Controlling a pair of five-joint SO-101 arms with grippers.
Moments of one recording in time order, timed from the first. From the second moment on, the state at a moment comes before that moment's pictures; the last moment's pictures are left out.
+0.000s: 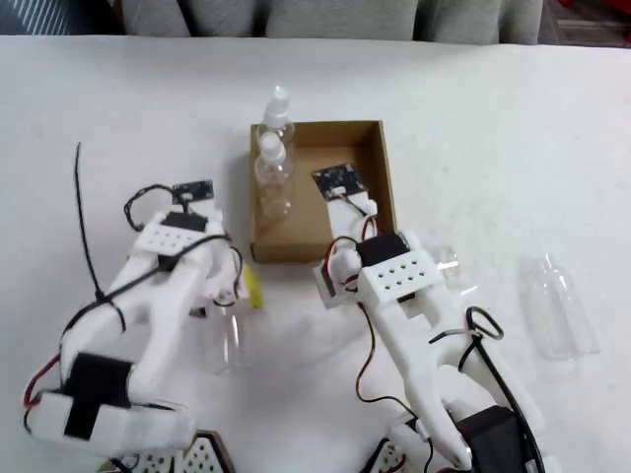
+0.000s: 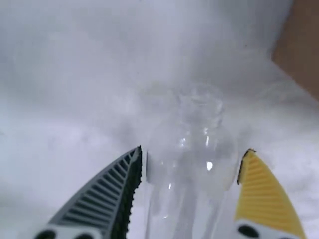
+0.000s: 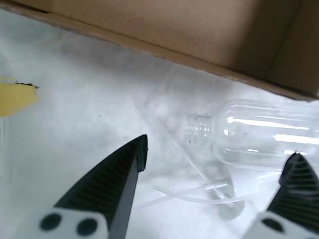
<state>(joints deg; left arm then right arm) 5.0 -3.8 41.3 68.0 25.7 -26.4 -19.4 41.6 62.4 -2.0</state>
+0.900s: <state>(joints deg) 4.9 3.1 30.9 76.4 26.1 -26.4 -19.4 41.6 62.4 -2.0</state>
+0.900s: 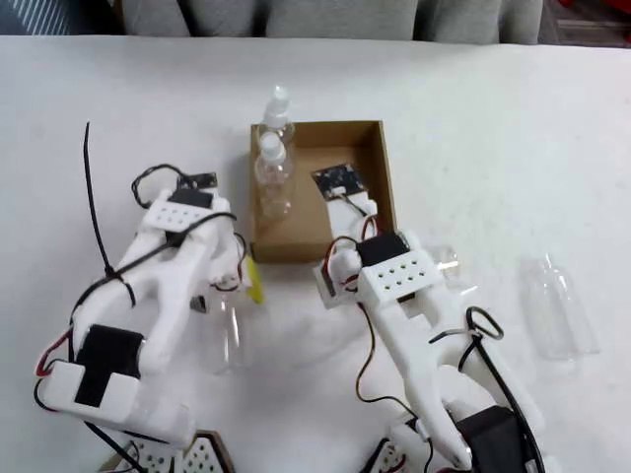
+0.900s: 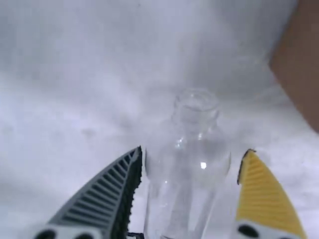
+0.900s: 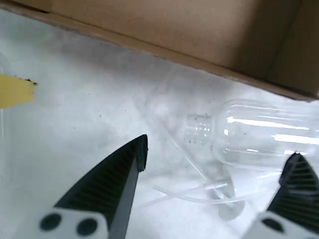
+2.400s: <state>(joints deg) -9.3 -32.6 47.2 56.7 13.9 -13.6 -19.3 40.1 78.6 5.2</state>
